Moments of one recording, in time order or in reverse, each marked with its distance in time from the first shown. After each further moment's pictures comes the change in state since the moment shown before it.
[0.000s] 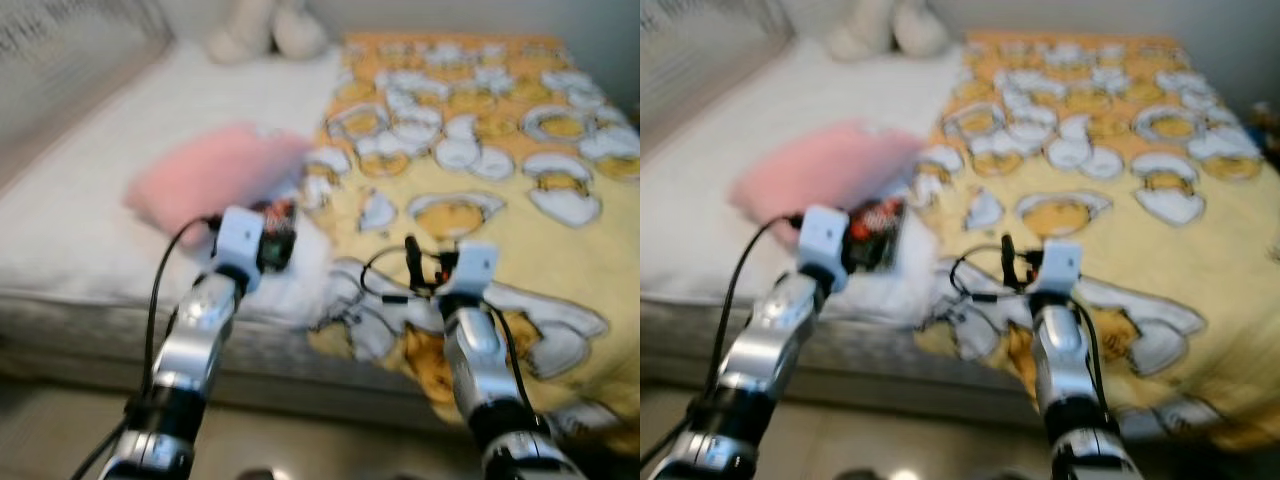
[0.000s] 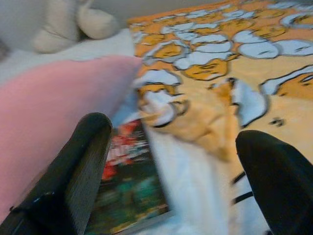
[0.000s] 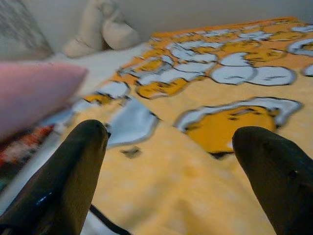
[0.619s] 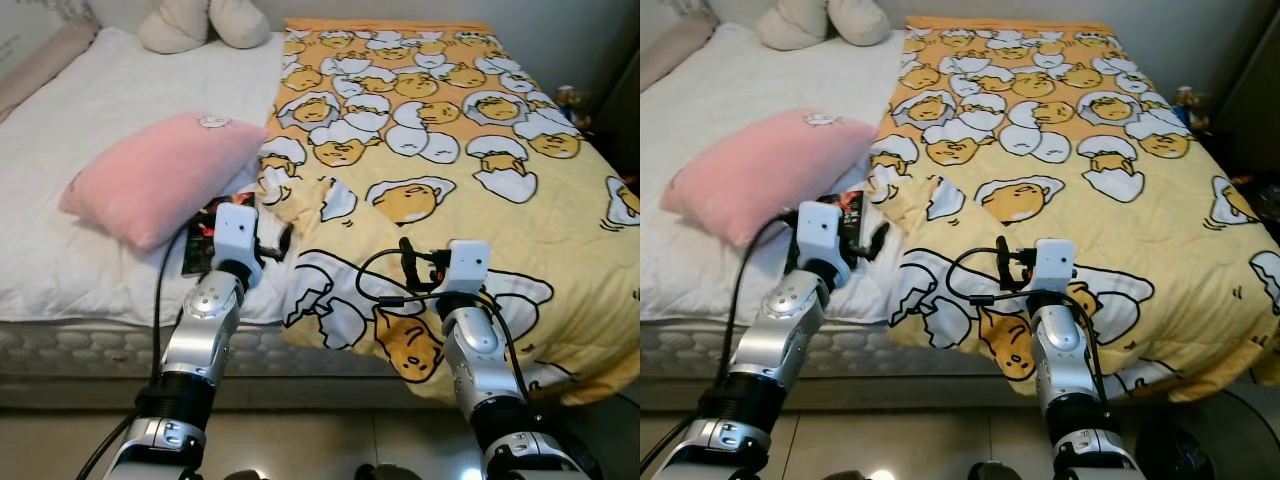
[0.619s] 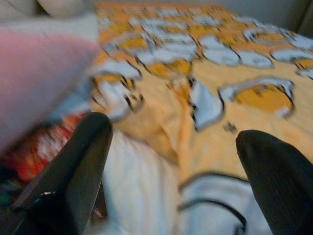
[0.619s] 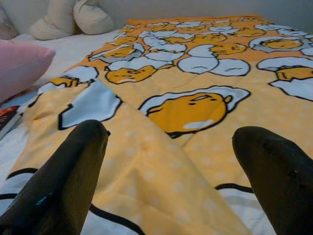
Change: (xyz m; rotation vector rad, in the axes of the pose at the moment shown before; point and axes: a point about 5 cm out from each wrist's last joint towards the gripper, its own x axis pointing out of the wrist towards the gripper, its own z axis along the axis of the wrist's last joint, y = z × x) left arm 0.009 -0.002 -0.010 -0.145 0.022 -0.012; right arm 0.003 0.004 0.001 -0.045 0.035 0.034
